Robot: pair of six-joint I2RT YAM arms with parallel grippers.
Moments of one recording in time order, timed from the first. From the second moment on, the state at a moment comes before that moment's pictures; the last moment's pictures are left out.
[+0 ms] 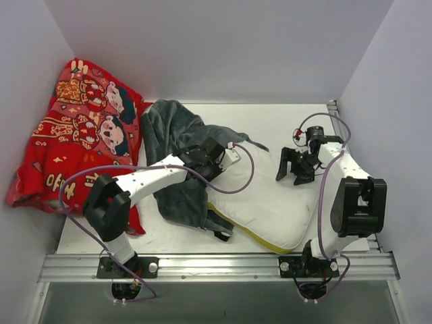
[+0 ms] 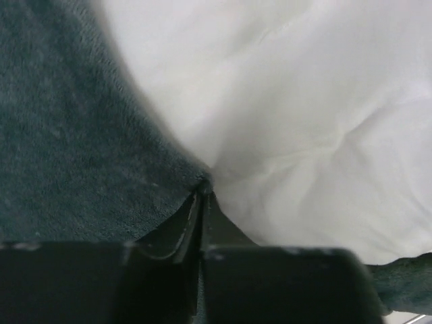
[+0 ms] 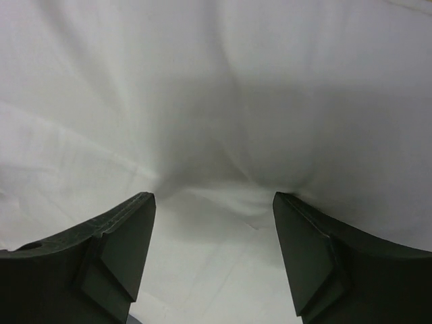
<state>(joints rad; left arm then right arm) -0.82 1.70 1.30 -0.63 -0.10 0.21 -0.02 1.60 1.10 -0.84 -0.29 0.10</state>
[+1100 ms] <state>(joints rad) -0.75 1.70 1.60 -0.61 0.12 0.11 -0.09 1.46 1.17 -0.89 -0.51 0.02</state>
